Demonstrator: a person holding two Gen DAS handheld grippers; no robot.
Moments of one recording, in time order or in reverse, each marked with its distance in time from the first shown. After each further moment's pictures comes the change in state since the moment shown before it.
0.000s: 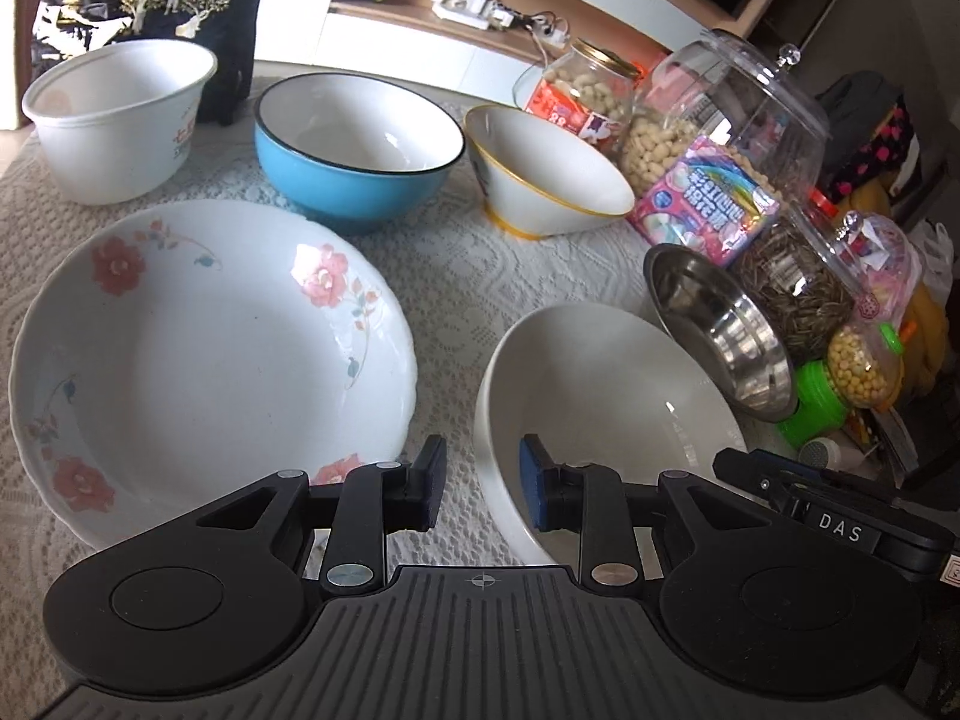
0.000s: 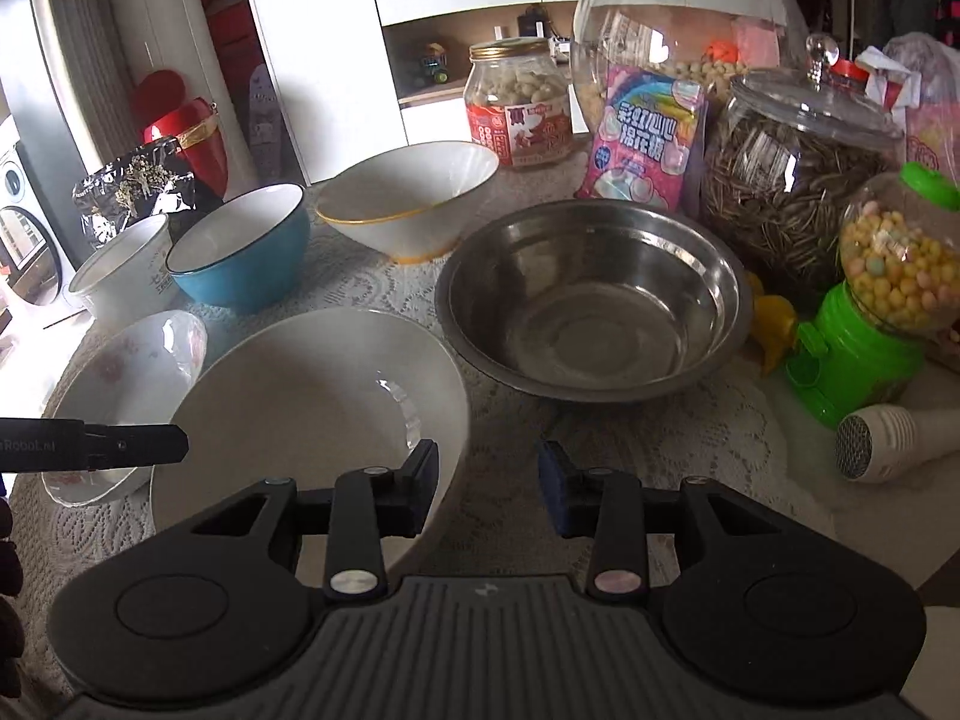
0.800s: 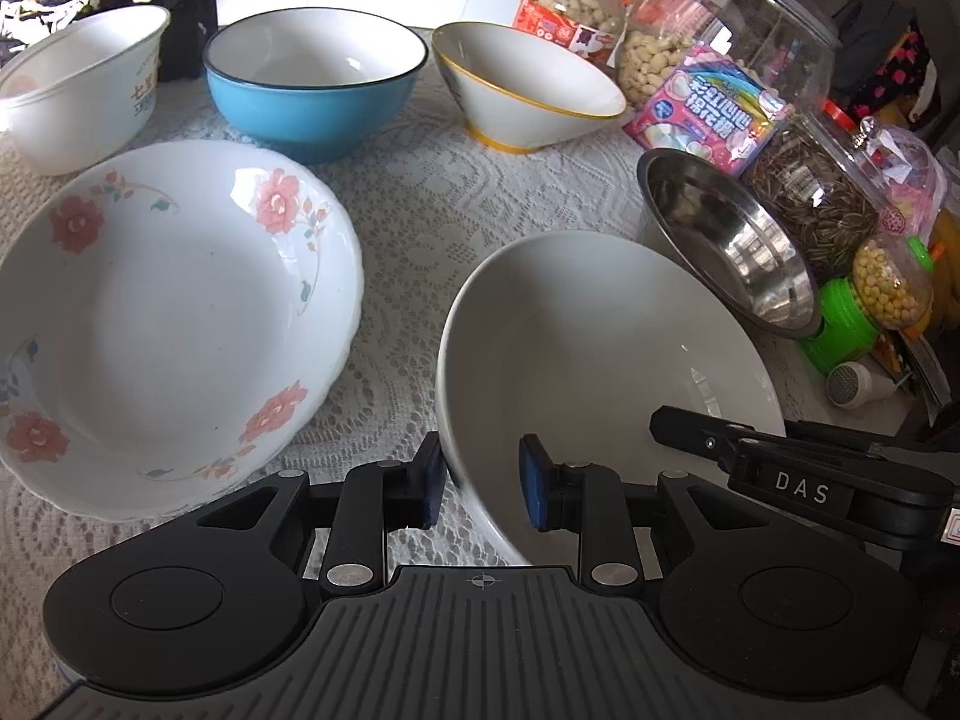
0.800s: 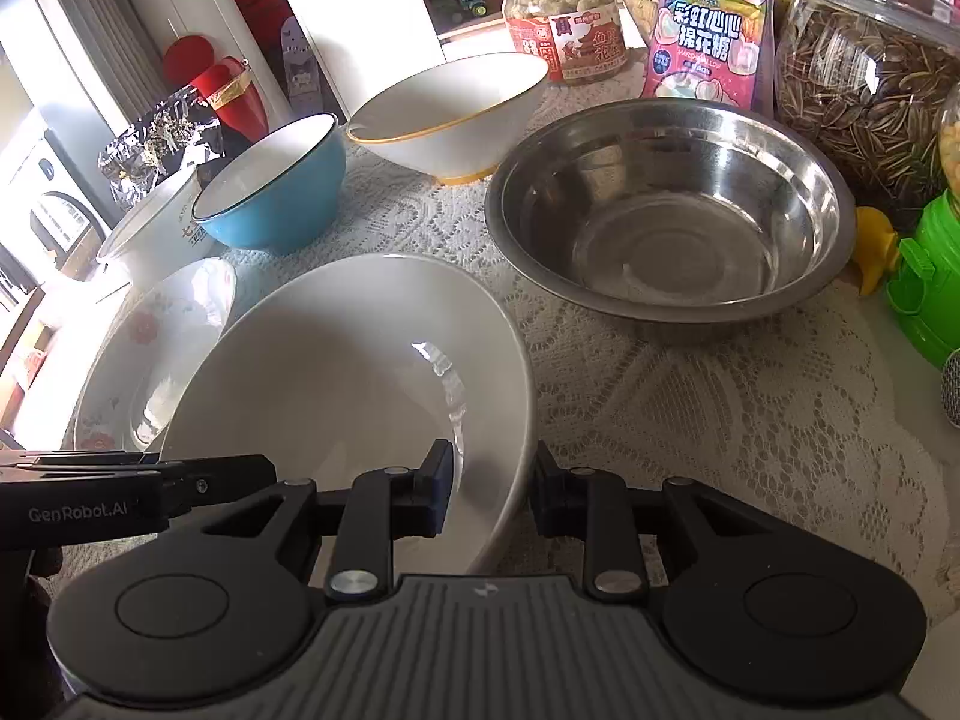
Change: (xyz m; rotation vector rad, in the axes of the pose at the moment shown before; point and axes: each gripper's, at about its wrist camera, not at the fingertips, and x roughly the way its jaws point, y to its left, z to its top) left arm 0.020 -0.023 -0.016 0.062 0.123 0.065; right arm 0.029 0.008 -0.009 0.030 0.140 0.126
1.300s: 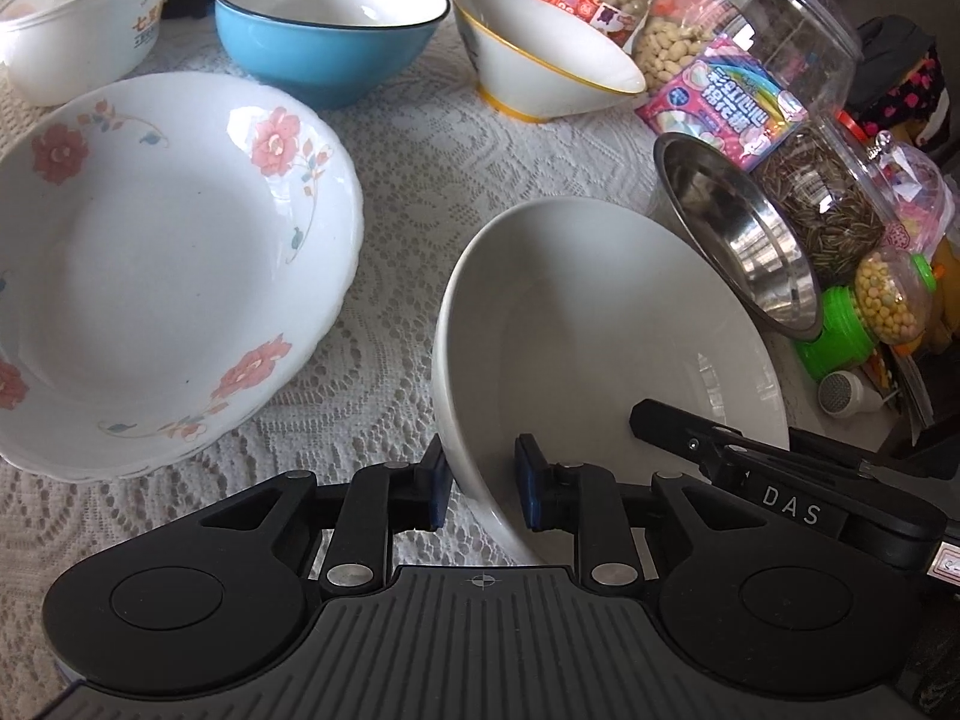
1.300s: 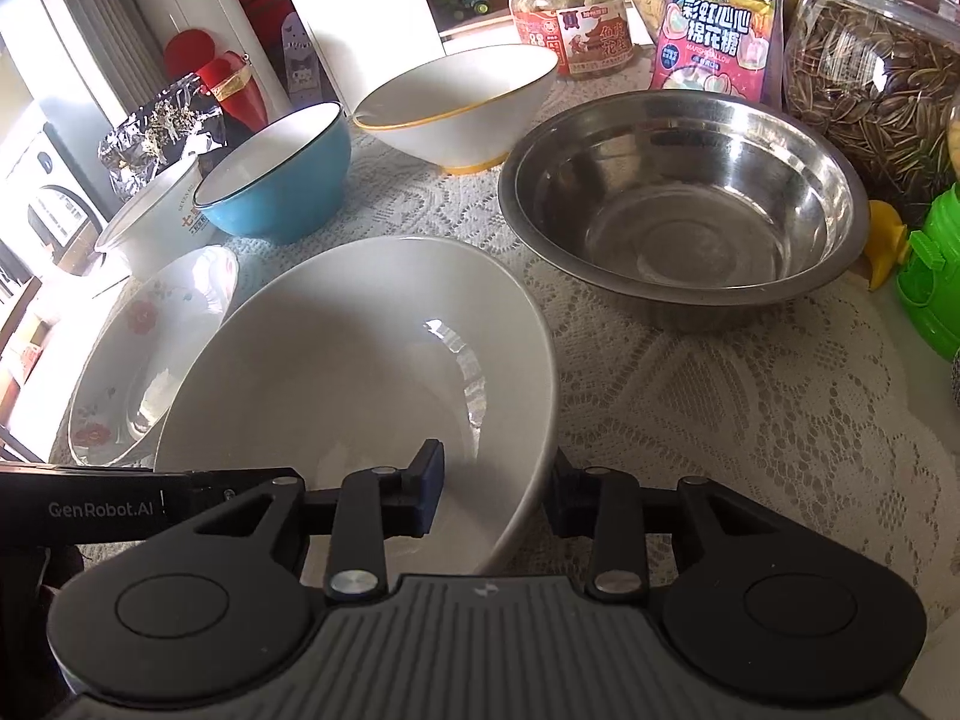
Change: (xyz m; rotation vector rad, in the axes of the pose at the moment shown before) left arm 0.014 0.007 -0.004 -0.079 0.054 -0.050; right arm 0.005 0.007 -0.001 -0.021 -0.011 -0.019
